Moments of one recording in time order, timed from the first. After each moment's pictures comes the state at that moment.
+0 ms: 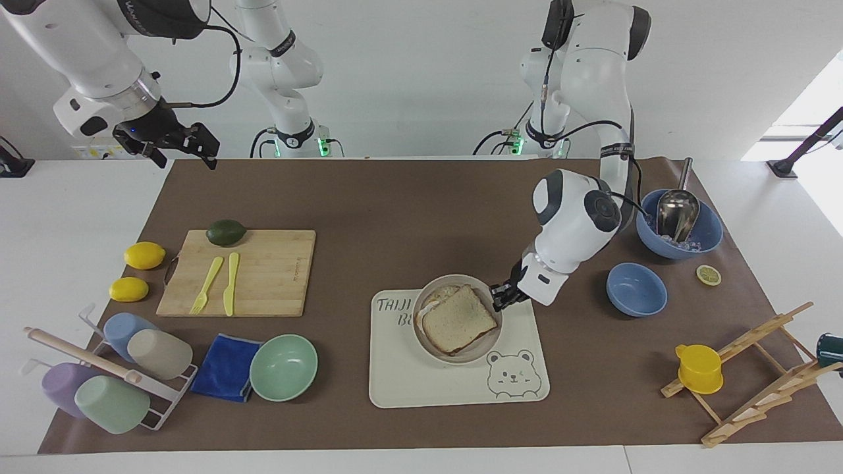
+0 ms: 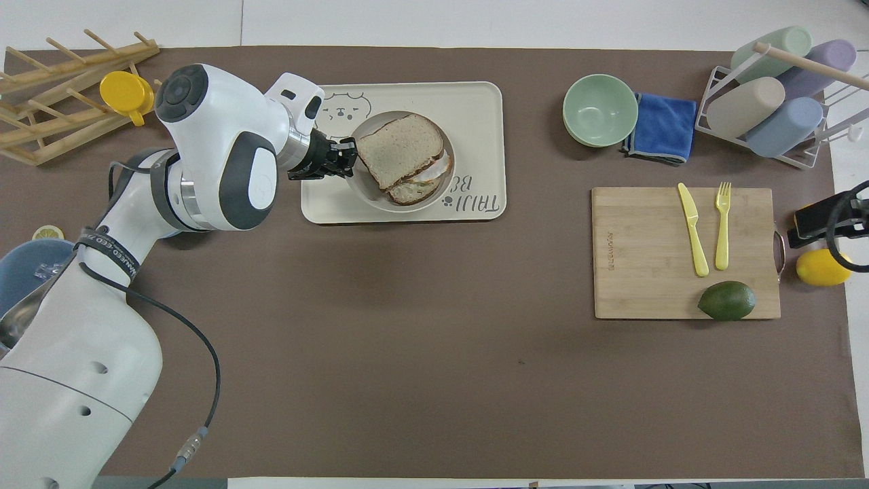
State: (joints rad) left arm -0.34 0.52 -0.03 -1.59 -0.38 2.22 -0.31; right arm -0.01 0.02 -0.08 -1.52 0.00 1.36 -0.02
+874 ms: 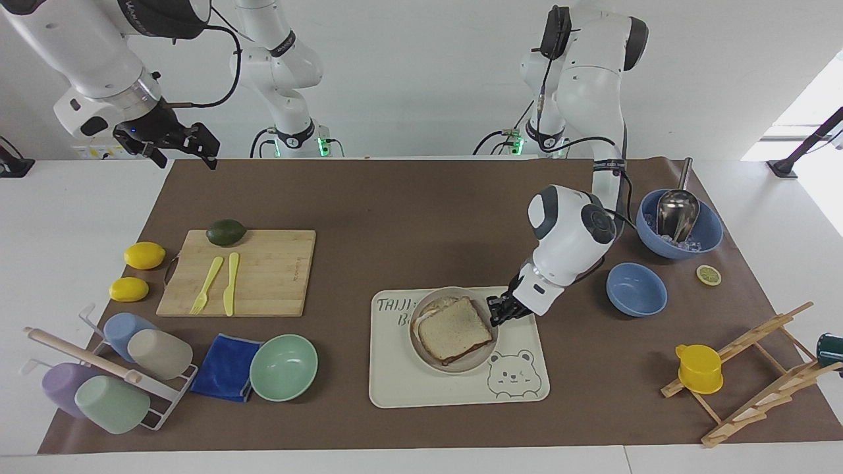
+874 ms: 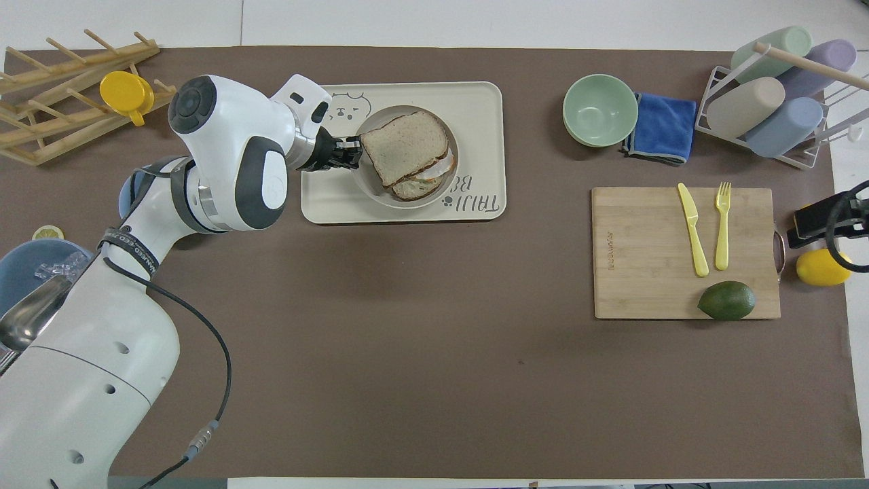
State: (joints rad) left arm -0.34 0.56 -0.04 -1.59 -0.41 2.32 -0.18; right arm -0.01 0.02 -0.08 -1.52 0.00 1.36 -0.02
